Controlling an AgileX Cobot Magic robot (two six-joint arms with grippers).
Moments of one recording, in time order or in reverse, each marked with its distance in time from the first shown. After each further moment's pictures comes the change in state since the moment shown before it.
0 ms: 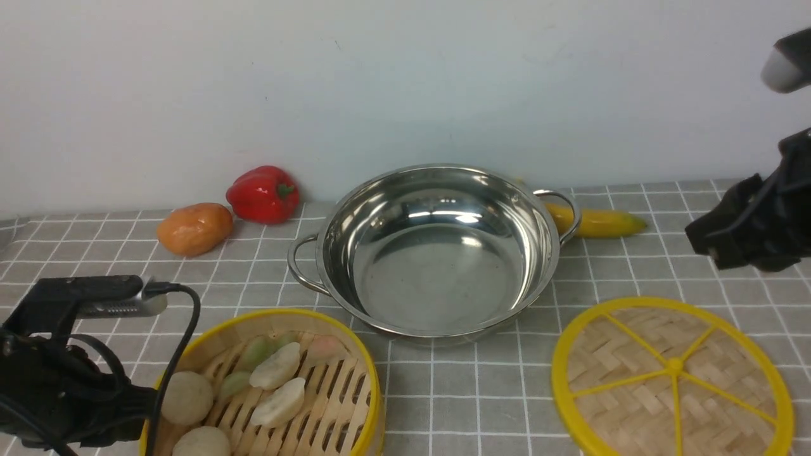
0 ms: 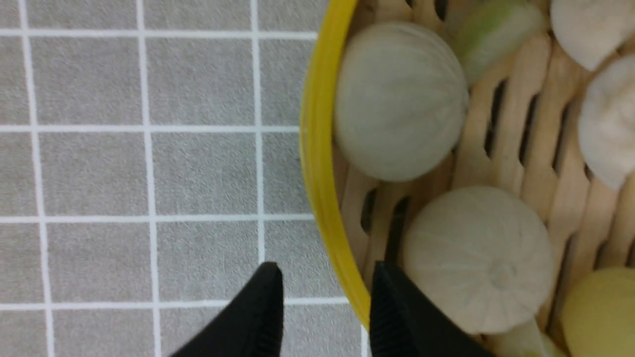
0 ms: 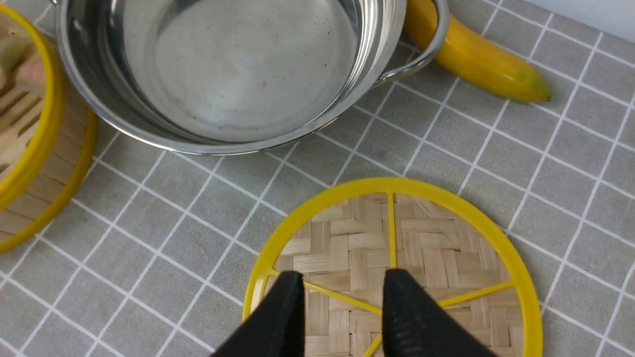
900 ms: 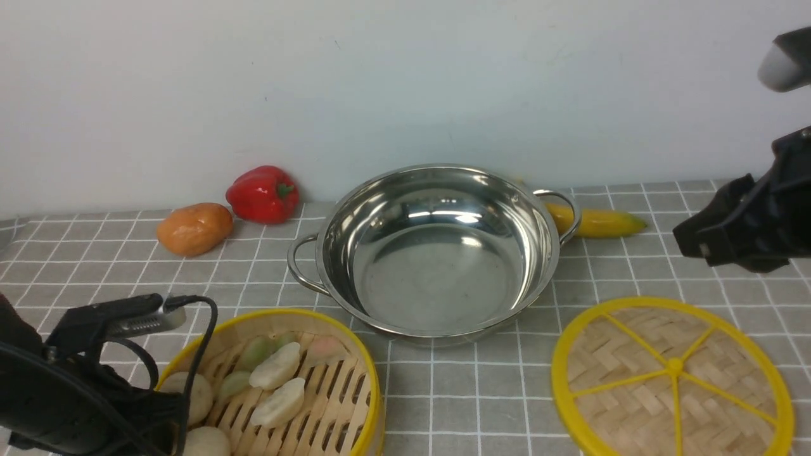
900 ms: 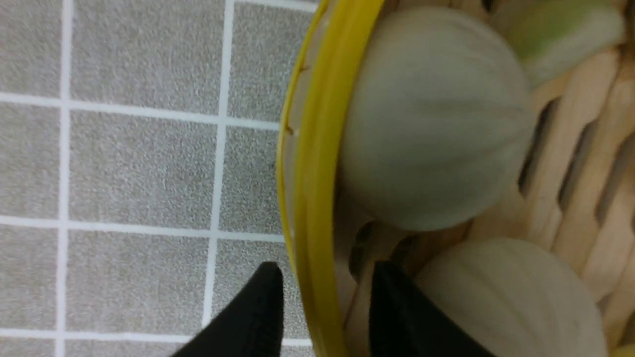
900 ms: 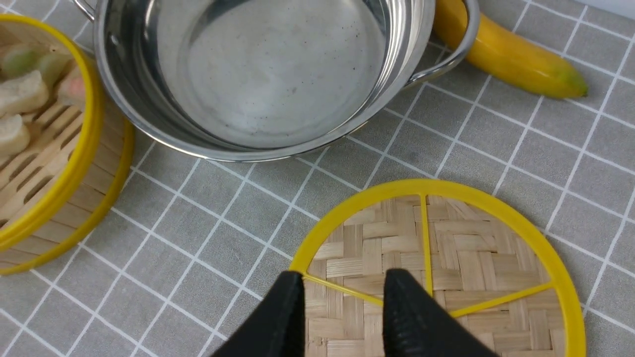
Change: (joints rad) right arm 0.000 0.000 0.000 0.065 0.000 0.003; left arm -0.002 0.184 0.024 -0.102 -0.091 -0.027
